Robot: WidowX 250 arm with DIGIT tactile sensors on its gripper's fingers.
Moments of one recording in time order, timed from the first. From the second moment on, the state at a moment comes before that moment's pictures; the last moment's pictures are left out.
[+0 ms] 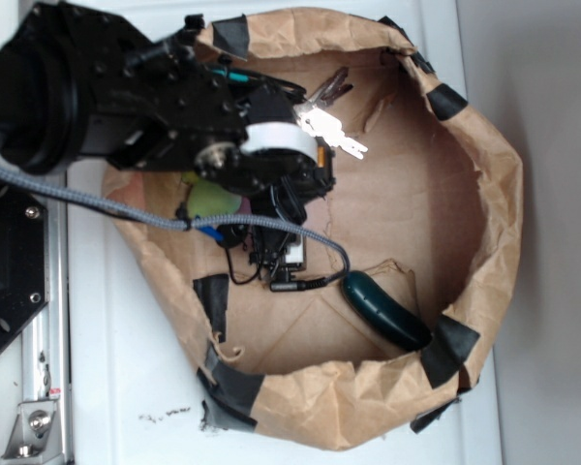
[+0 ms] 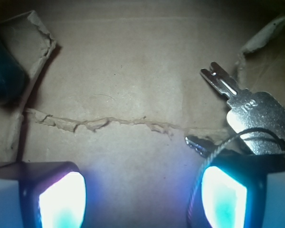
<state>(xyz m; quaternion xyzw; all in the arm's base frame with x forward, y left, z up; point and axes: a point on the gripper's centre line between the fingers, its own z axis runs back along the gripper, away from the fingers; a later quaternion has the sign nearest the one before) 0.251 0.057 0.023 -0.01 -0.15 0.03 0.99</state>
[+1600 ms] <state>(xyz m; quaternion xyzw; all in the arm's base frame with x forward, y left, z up) 0.248 0.082 0.019 0.00 -0.15 0.05 0.99</state>
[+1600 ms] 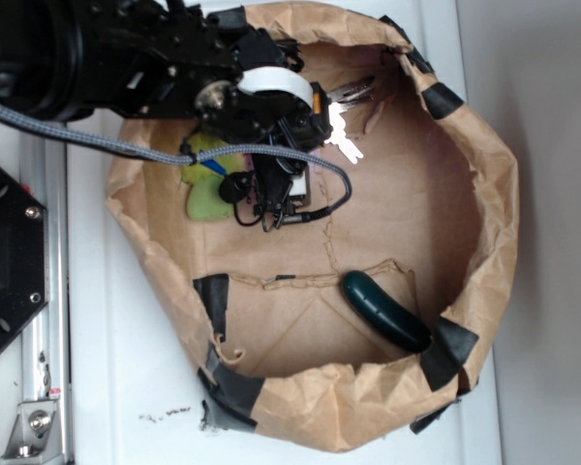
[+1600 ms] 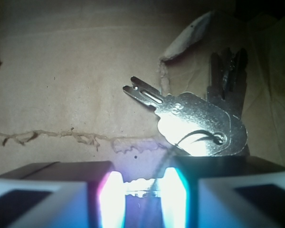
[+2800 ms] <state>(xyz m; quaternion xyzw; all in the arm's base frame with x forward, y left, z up) 0.243 0.082 0.023 0.00 -0.14 0.07 0.99</state>
